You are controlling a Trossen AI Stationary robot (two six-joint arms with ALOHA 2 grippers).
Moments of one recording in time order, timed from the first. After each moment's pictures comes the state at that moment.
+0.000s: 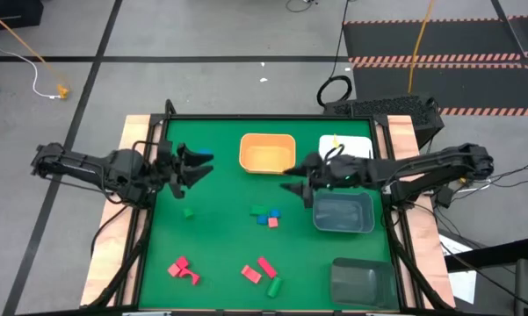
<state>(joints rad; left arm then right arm) -0.22 0.72 0.68 0.16 -0.39 -0.49 0.06 1.22 0.79 0.16 0.13 0.43</state>
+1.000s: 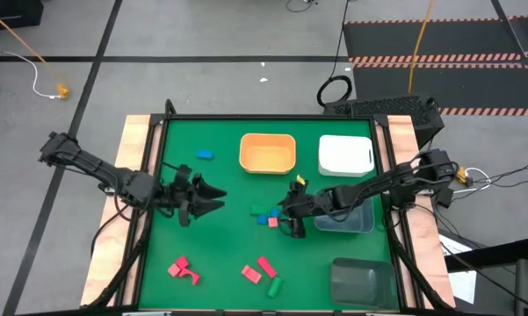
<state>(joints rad) -0.43 0.91 0.68 0.26 -0.40 -0.72 0.19 1.64 0.79 0.11 0.16 0.09</state>
